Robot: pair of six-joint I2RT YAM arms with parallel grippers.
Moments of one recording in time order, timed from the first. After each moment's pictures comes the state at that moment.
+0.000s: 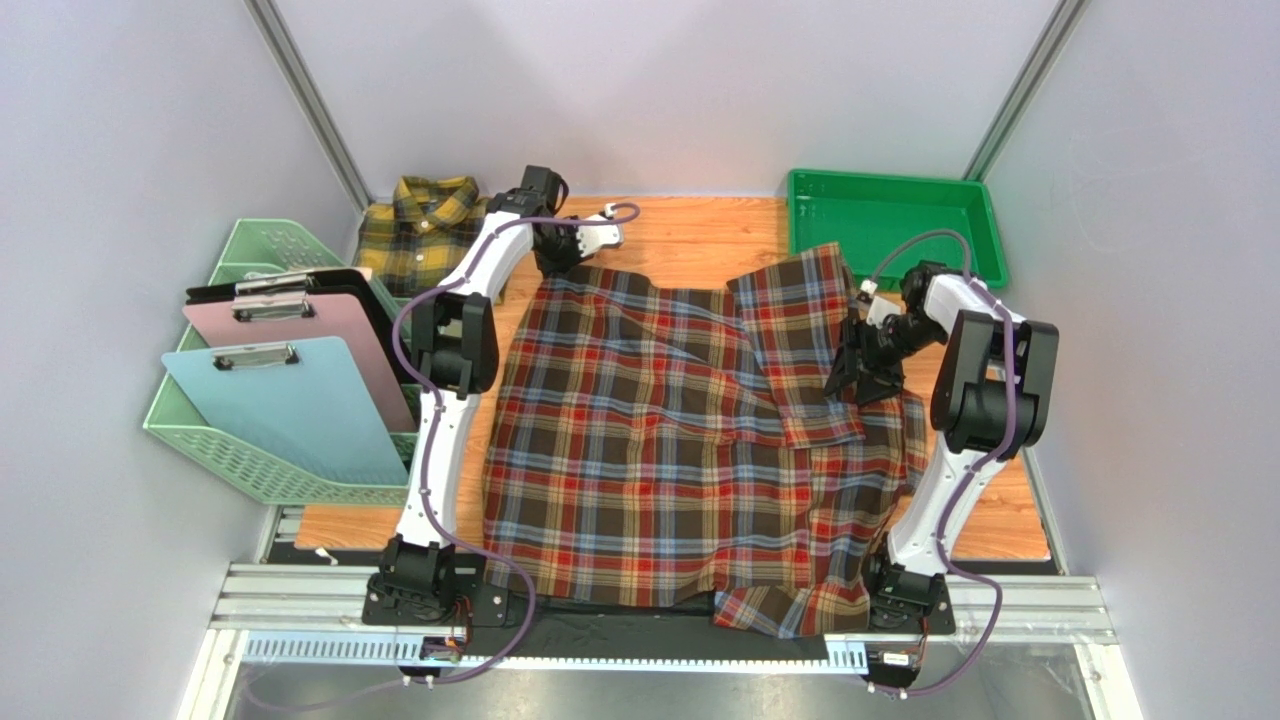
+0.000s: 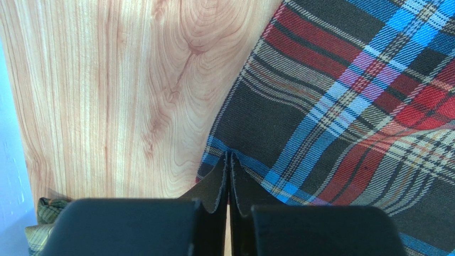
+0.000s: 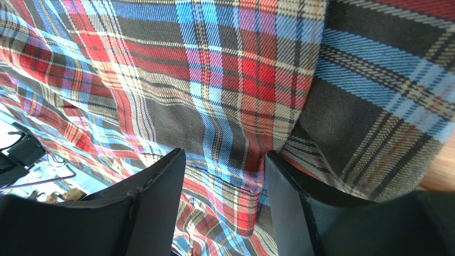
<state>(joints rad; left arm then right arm) -0.21 2.60 2.40 -0.88 0.31 1.11 -0.22 1.99 1.38 -1.01 -0.49 -0.14</state>
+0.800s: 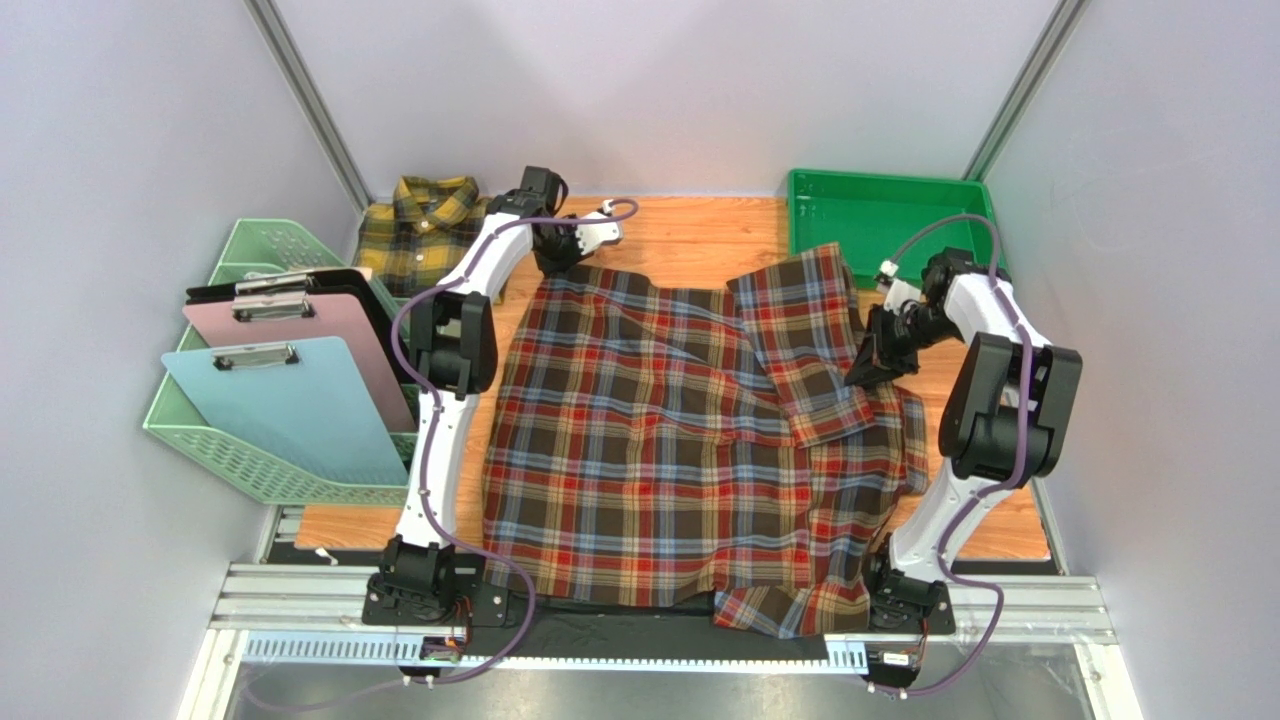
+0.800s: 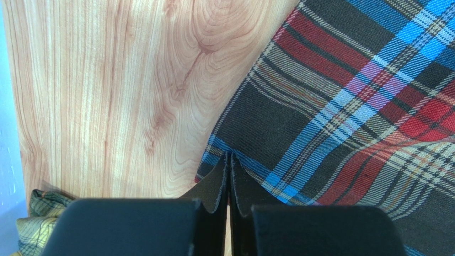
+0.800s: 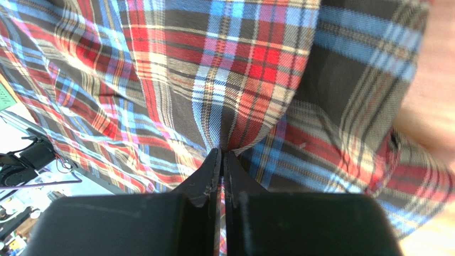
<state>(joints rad) -0.21 2.58 2.36 -0.83 0.29 1.04 -0.25 1.86 1.37 -1.01 -0.53 -0.15</state>
